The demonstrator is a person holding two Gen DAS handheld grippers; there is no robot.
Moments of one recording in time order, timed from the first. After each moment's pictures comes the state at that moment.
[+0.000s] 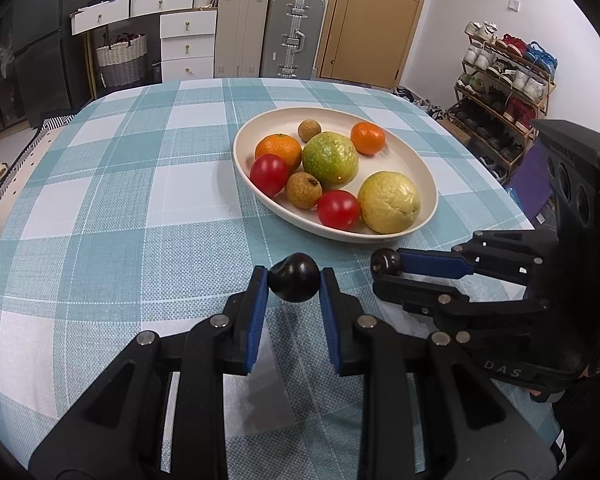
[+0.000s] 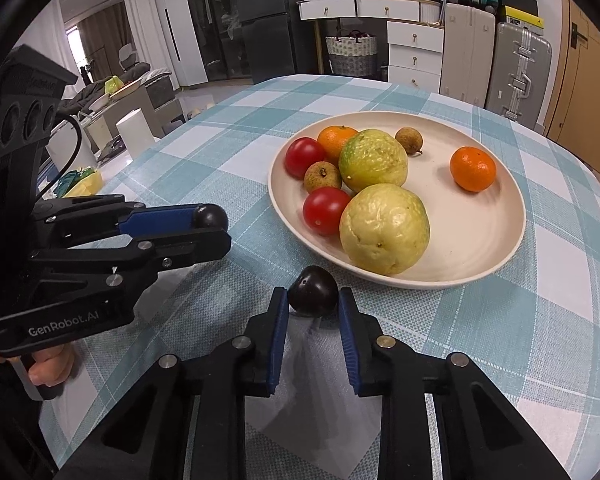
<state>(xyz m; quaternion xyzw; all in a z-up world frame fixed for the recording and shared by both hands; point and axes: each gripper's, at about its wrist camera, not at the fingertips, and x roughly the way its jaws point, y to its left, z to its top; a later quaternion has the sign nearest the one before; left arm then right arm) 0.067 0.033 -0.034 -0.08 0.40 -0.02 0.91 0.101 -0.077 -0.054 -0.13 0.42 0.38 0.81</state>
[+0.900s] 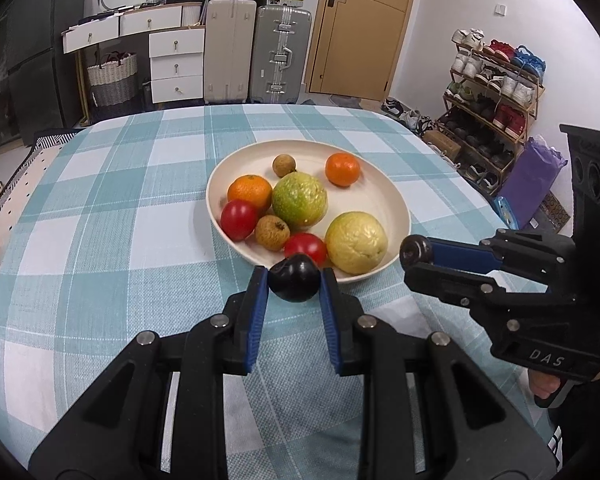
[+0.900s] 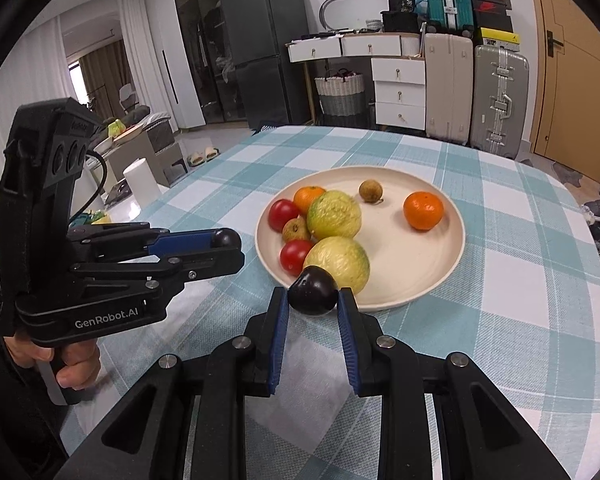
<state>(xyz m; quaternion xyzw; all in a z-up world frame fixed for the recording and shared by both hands) 0.081 0.013 -0.004 -0.07 0.37 -0.04 0.93 0.101 -0.119 -0.012 -0.08 0.36 0.38 0.85</state>
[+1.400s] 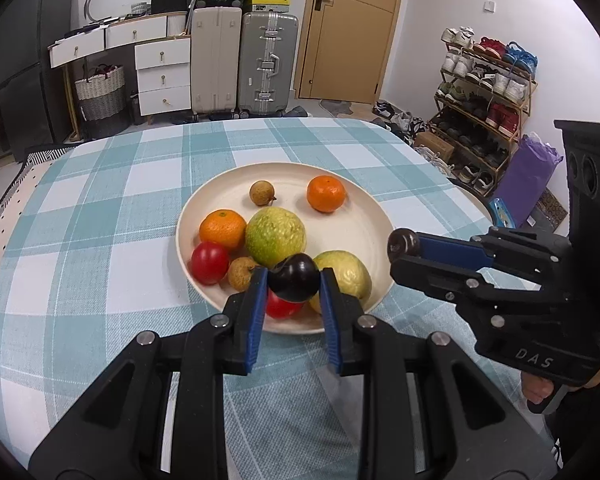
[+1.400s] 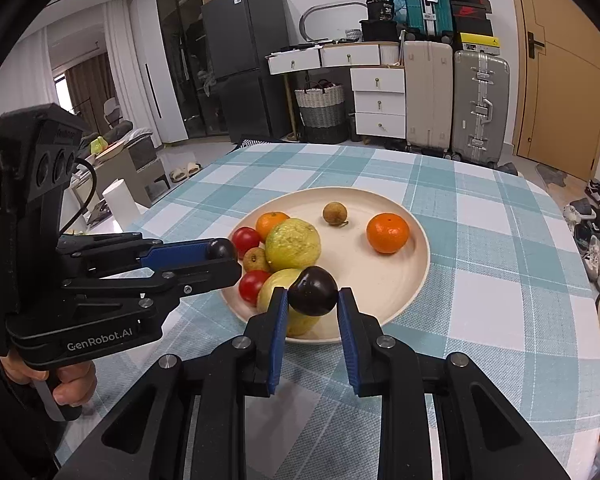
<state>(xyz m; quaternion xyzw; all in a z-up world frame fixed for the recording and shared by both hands) 0.115 -0.006 0.005 -0.05 0.36 -0.05 0.93 0.128 -0.128 -0.008 -0.07 0.35 0.35 0.87</state>
